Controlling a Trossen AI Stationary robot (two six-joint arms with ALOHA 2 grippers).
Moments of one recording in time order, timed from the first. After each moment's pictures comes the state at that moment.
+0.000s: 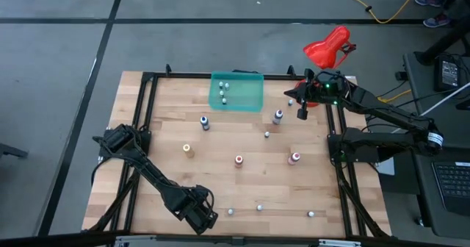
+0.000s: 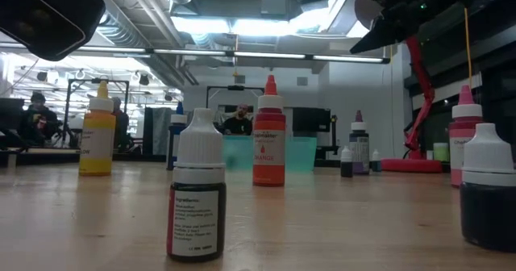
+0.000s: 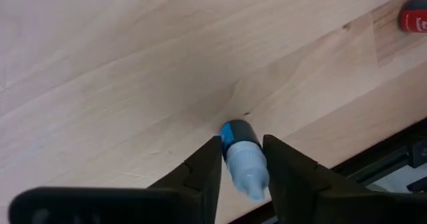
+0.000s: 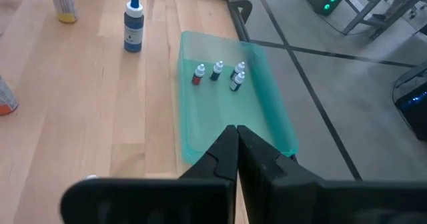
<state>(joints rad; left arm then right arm) -0.73 1.96 1.33 -0.65 -0.05 -1.88 -0.53 0.90 0.80 -0.38 -0.14 -0.45</state>
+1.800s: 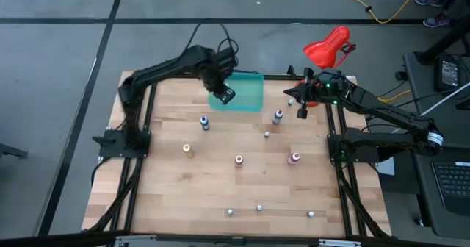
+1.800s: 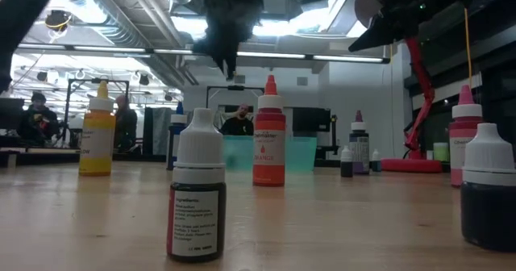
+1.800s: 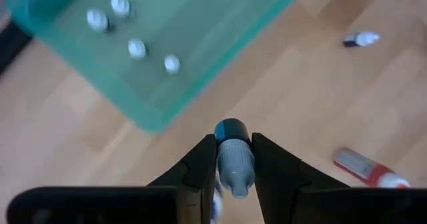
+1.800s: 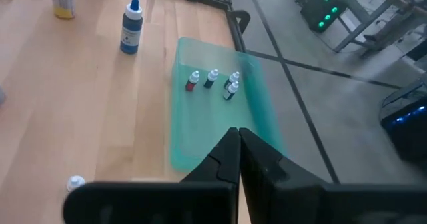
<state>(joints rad) 0.47 1.92 1.98 -1.37 0.07 -0.32 -0.53 0.90 0.80 -0.36 -0.13 -0.54</state>
